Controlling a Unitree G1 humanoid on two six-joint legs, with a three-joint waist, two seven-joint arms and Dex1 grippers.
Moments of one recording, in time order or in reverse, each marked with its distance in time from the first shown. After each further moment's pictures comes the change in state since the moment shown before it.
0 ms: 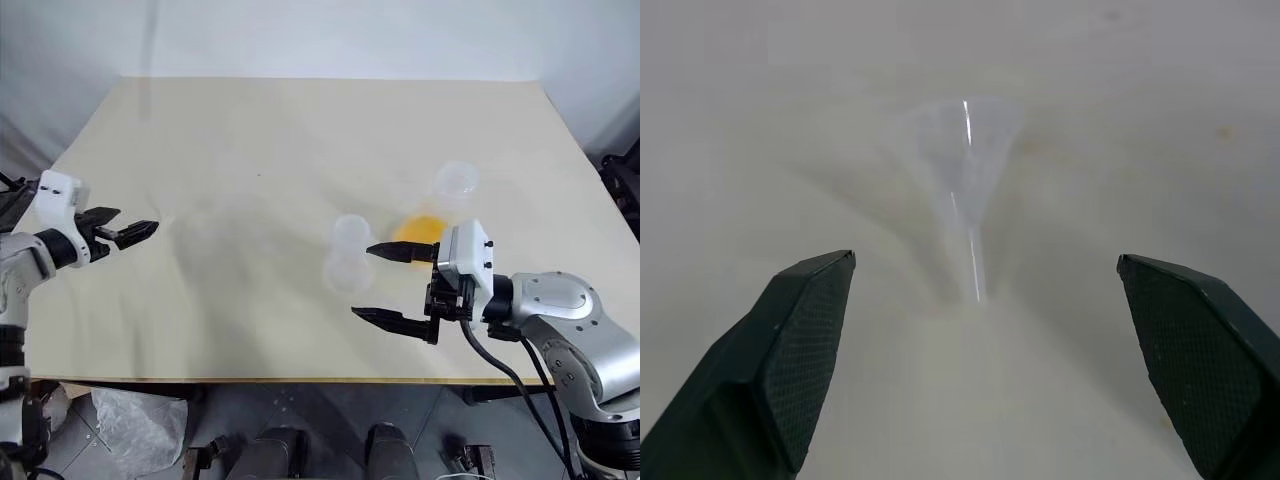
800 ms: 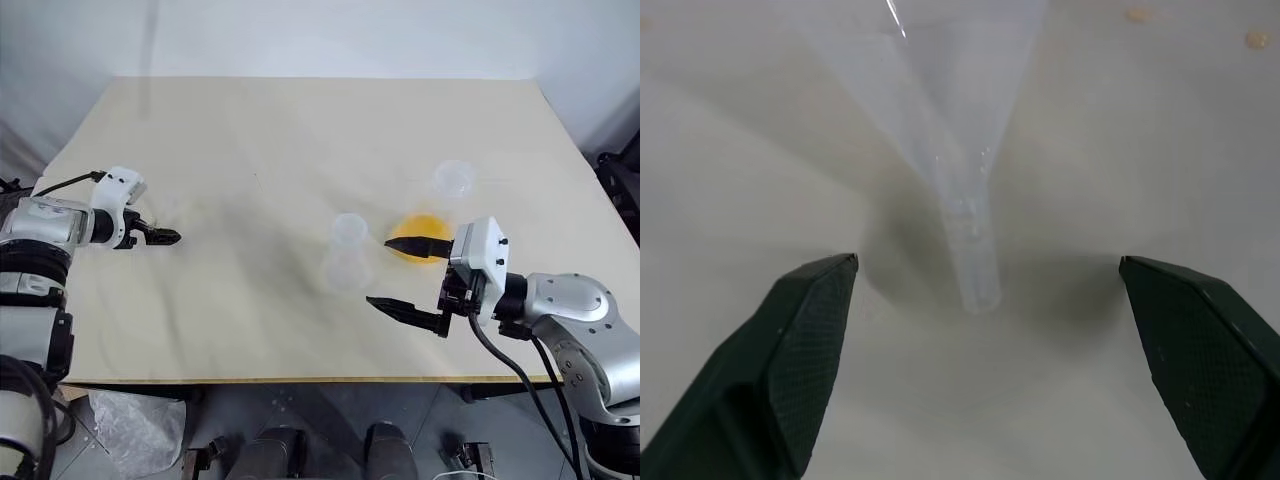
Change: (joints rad) left arm -0.490 -0.071 -0.354 0.627 0.330 0.016 -0.125; right arm 0.021 -0.010 -0.030 0.028 -0.043 -0.005 -0.008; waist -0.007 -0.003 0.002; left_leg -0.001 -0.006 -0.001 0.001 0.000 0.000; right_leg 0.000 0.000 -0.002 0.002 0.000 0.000
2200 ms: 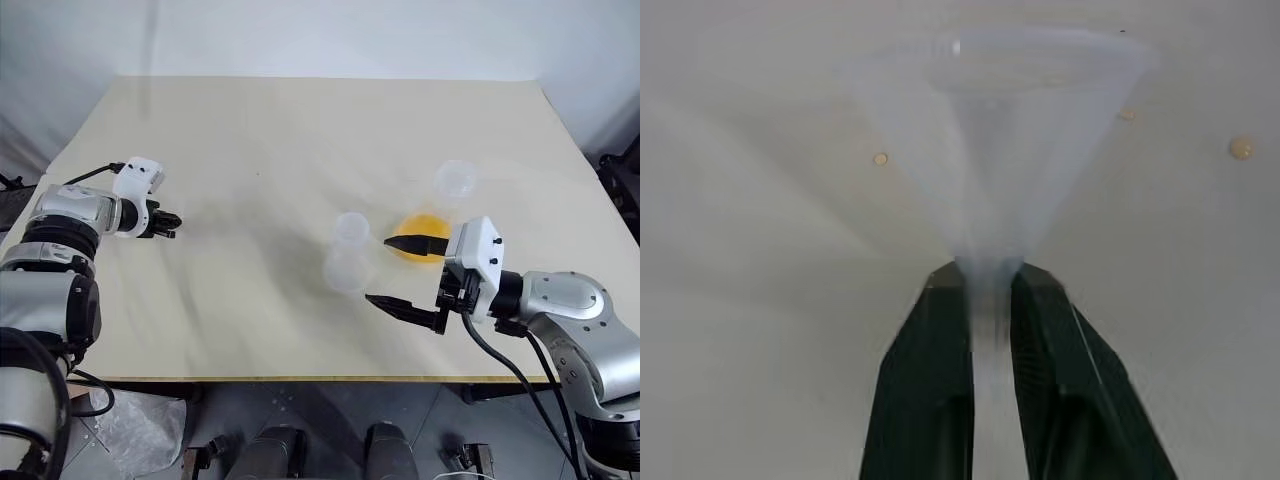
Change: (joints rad) left arm -0.137 -0.115 0.086 0.219 0.077 -0.052 0.152; right arm -0.011 0.001 0.024 0.007 -0.043 -0.023 -0.008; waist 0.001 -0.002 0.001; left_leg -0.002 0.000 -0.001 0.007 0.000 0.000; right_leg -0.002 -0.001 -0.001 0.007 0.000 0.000
